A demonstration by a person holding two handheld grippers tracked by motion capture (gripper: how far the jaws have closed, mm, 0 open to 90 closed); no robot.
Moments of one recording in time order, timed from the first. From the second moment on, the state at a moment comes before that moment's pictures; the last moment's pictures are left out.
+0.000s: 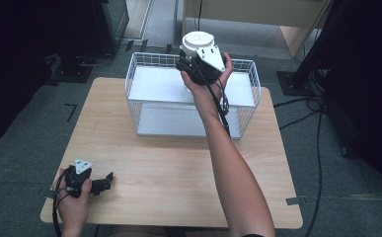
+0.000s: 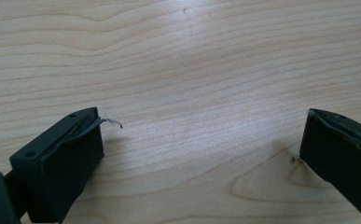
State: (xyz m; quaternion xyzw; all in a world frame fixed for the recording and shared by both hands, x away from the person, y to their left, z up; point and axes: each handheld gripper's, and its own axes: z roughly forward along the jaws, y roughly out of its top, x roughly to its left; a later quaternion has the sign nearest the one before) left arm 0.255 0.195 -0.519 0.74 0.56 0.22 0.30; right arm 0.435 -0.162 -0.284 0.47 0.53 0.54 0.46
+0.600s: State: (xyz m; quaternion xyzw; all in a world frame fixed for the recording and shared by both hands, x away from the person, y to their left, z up) left arm 0.255 0.195 -0.519 0.74 0.56 0.22 0.30; right arm 0.419 -0.172 -0.303 0.45 0.58 0.54 0.42
